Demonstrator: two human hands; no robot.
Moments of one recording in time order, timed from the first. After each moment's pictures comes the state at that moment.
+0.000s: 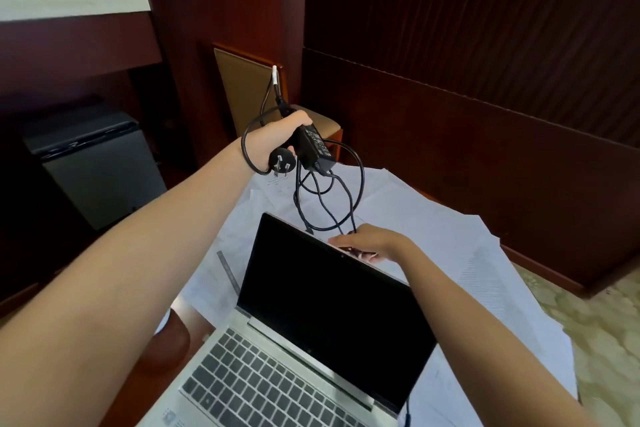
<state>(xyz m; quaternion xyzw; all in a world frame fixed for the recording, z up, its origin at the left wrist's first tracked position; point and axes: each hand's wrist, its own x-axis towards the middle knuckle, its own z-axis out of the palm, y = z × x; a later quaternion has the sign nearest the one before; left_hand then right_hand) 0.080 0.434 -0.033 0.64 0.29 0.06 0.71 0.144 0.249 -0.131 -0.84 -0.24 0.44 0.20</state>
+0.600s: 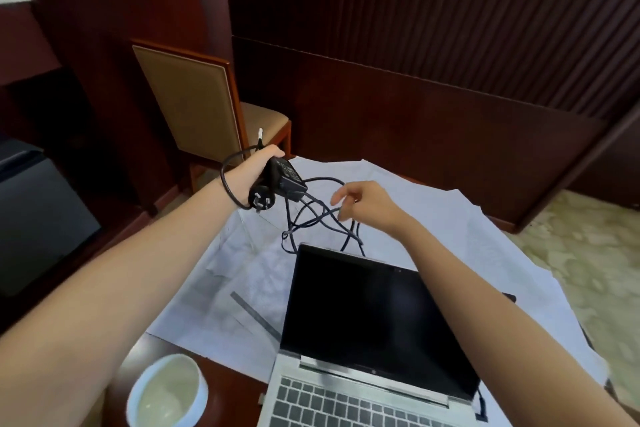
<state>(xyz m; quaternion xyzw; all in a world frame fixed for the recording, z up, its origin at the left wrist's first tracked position) 0.096 0.548 -0.090 0.60 0.26 -0.08 0.75 0.126 0.343 -0.099 -0.88 -0.21 0.17 0.39</state>
